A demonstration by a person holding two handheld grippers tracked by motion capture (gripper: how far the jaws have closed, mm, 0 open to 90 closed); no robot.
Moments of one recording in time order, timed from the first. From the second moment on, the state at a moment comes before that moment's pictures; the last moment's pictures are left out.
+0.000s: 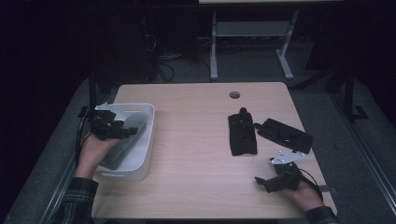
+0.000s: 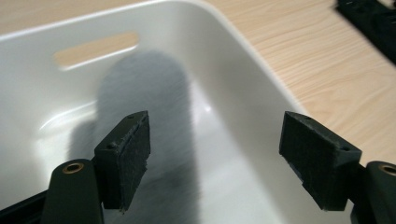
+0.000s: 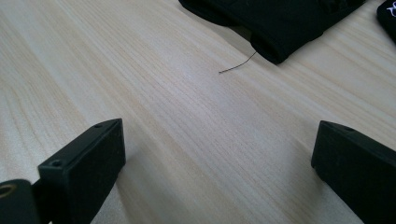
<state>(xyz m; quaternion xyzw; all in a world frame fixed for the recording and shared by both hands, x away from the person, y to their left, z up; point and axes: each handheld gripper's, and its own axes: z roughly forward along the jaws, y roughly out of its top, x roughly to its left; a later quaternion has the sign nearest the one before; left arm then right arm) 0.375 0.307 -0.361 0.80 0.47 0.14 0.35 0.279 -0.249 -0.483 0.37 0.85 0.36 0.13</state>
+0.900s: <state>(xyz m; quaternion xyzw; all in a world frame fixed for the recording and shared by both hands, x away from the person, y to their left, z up) 0.329 0.177 -0.365 0.85 0.33 0.11 0.41 0.279 -0.249 -0.483 0.37 0.85 0.36 0.13</state>
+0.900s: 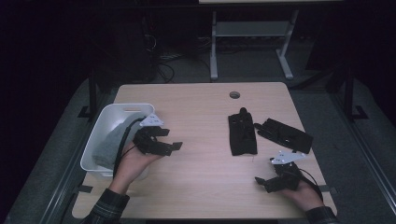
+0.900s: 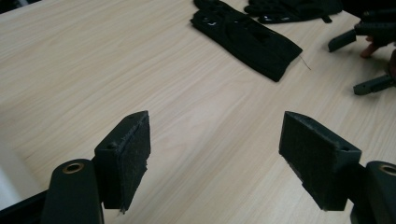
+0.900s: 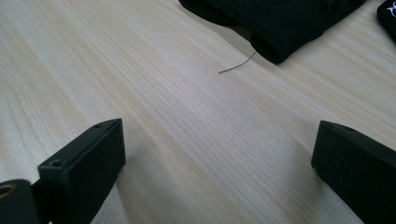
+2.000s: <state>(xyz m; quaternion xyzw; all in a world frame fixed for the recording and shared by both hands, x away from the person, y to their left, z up) 0.305 0.145 -0.466 0.91 0.26 0.09 0.31 0.281 -0.257 -0.463 0.38 0.84 0.36 0.13</state>
